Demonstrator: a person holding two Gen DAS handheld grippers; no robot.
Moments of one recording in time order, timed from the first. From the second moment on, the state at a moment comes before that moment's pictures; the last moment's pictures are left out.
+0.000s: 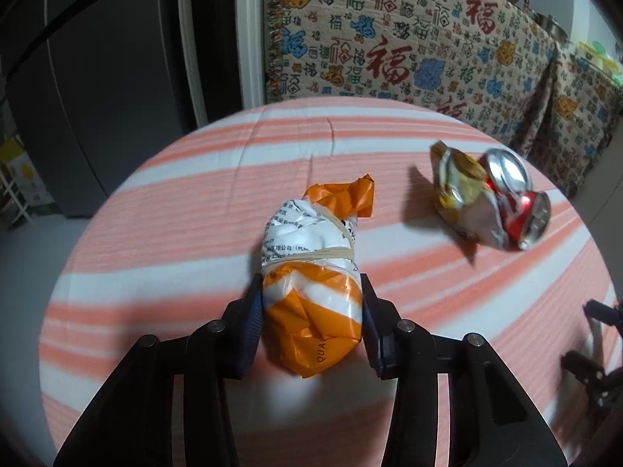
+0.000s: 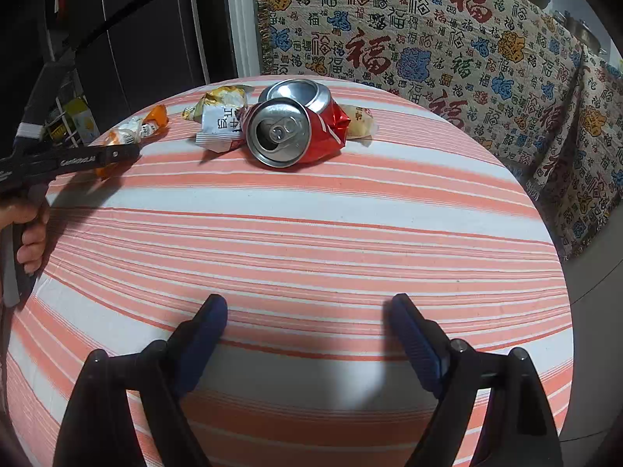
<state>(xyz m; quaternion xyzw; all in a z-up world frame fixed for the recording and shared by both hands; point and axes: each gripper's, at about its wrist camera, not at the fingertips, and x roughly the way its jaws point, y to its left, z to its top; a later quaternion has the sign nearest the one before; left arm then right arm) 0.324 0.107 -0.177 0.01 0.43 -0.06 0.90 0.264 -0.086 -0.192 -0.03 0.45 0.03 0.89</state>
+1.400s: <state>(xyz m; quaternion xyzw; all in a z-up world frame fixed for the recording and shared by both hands) 0.239 0.086 -0.183 -0.03 0.43 -0.08 0.90 0.327 -0.133 -0.150 0.10 0.42 0.12 0.89</state>
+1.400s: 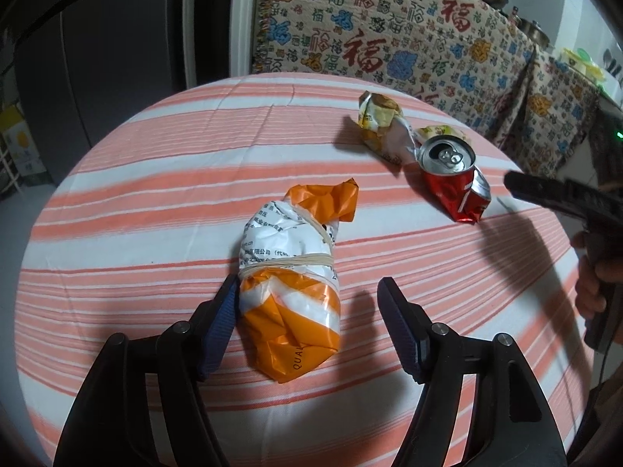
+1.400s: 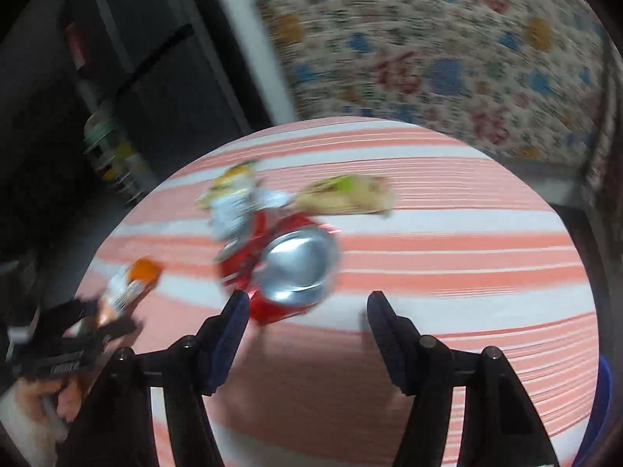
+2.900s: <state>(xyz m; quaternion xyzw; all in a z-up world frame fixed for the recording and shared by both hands) 0.230 0.092 -0.178 -0.09 0.41 -0.11 0.90 0.254 -0.050 -0.132 -0.06 0.36 0.13 0.92</state>
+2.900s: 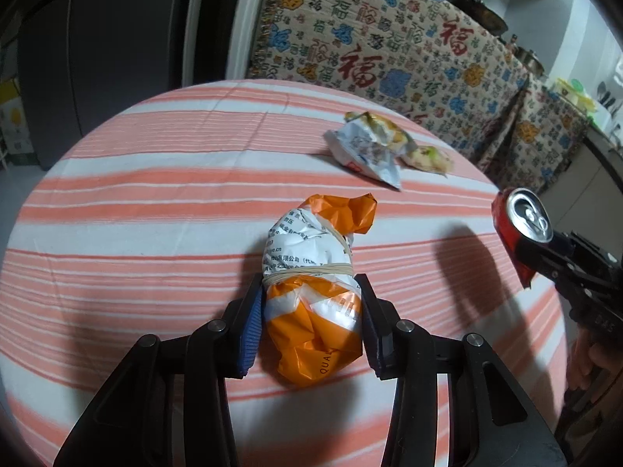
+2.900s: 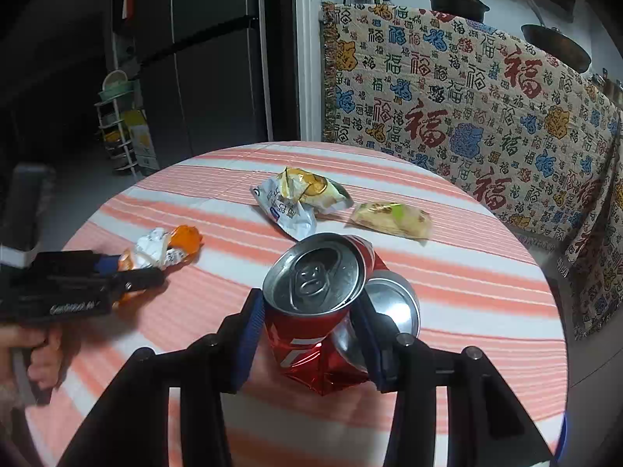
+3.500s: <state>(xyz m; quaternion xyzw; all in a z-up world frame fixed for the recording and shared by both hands) 0.181 -0.040 -0.112 0.02 0.35 -0.17 0.92 0.182 -0.158 -0.094 -0.02 0.34 0.10 0.93</state>
